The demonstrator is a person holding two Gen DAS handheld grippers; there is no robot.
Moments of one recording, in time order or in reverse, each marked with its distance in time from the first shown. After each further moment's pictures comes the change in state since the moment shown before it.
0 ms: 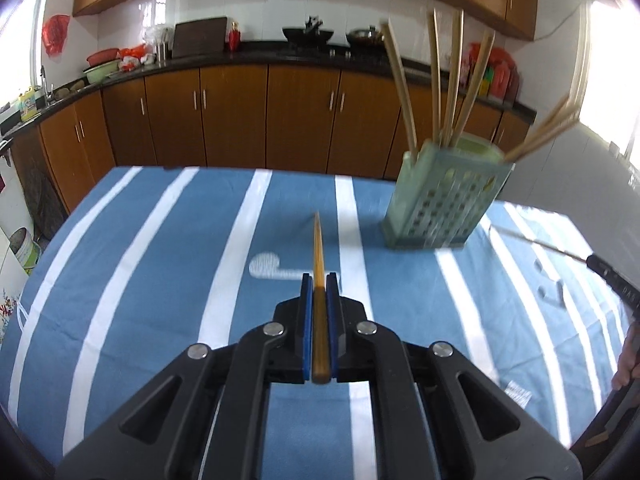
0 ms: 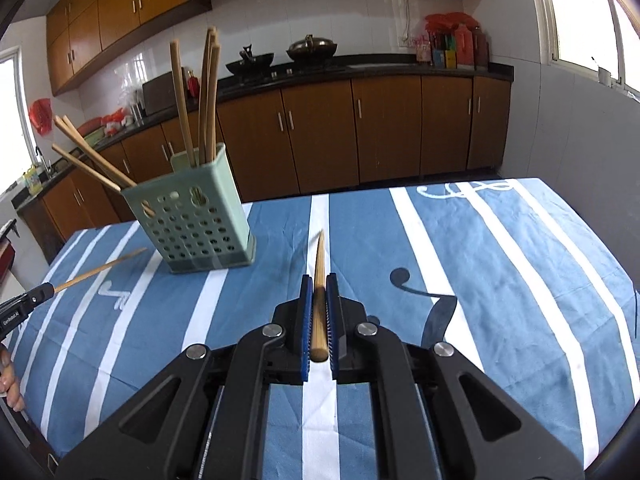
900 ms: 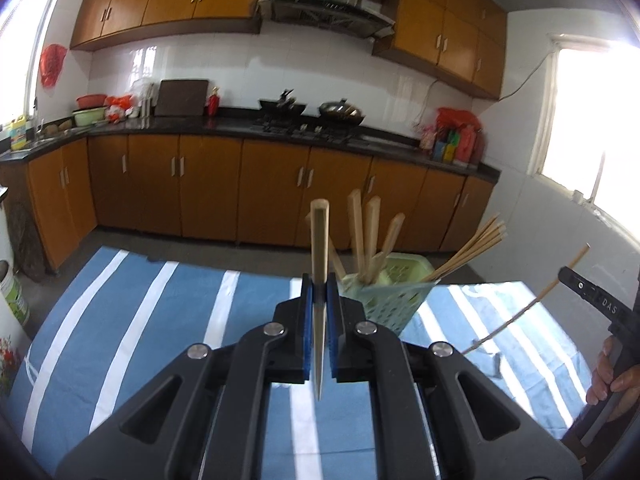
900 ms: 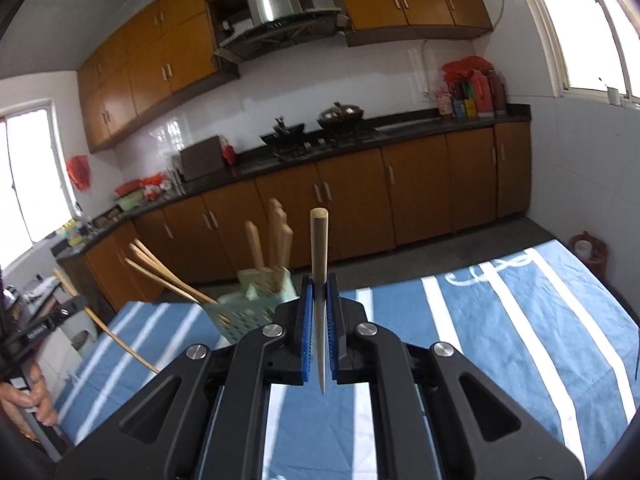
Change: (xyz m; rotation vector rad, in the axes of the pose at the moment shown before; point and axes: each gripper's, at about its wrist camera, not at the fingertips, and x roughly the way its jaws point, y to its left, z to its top) left arm -0.085 -0.025 0.077 -0.001 -0.231 -0.124; right arm -0.081 0.012 0.082 0.047 -0.223 0.175
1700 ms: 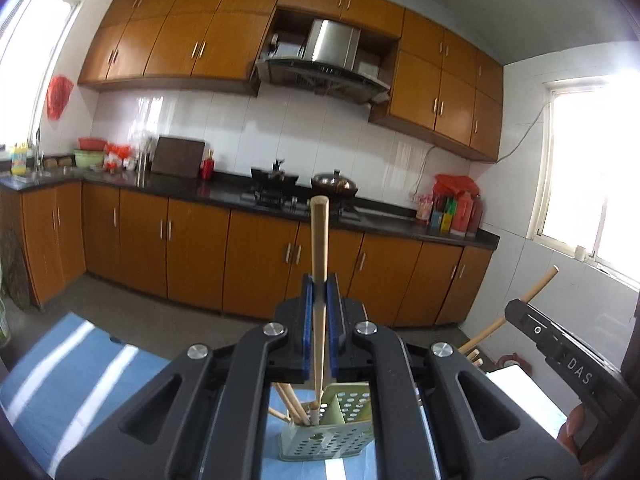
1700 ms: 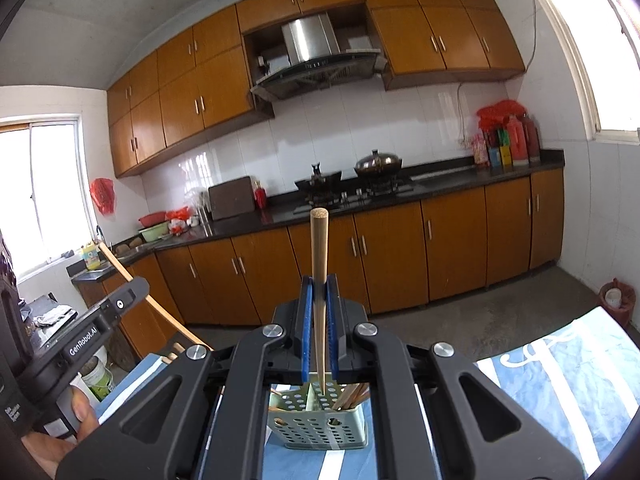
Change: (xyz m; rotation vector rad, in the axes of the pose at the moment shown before) left arm 0.054 -0.066 0.080 -0.044 -0.232 0.006; right arm 0.063 0.058 0.059 -0.047 -0.129 0.064
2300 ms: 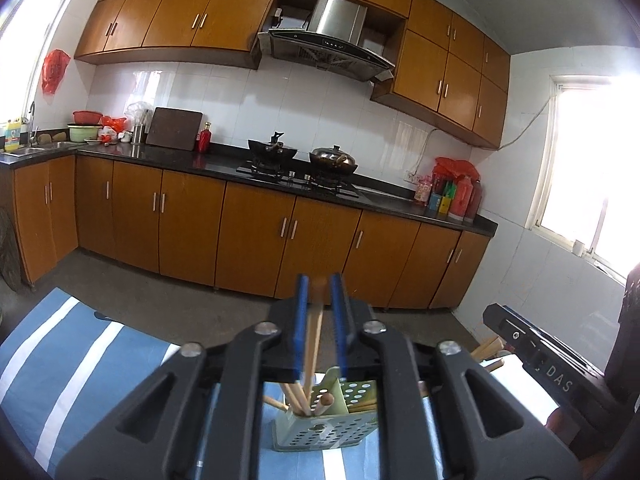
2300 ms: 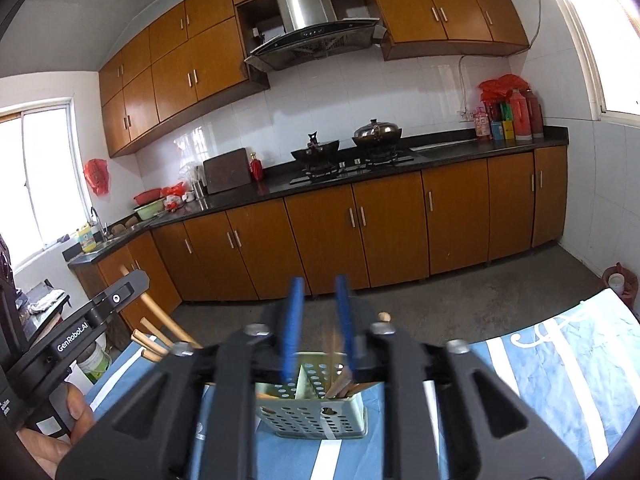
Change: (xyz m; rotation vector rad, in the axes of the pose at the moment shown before) left arm 0.031 0.017 -0.019 -0.030 0.070 -0.021; right arm 0.029 -0.006 -0.020 0.008 0.082 -0.005
